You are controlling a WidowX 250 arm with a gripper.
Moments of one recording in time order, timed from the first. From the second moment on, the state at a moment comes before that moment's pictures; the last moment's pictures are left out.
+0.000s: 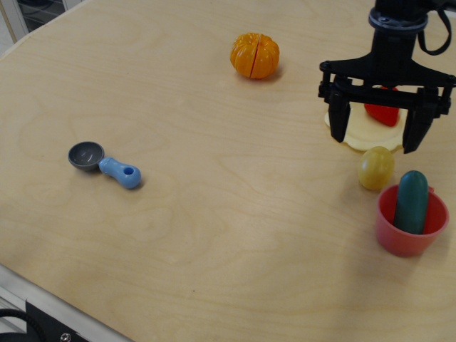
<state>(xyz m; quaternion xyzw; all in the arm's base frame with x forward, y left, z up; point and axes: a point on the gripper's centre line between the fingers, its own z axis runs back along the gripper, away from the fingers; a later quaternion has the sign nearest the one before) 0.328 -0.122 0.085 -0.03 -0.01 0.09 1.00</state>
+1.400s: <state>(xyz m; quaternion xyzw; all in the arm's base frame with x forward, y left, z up) 0.319 -0.163 0.050 0.00 0.02 0.04 1.00</state>
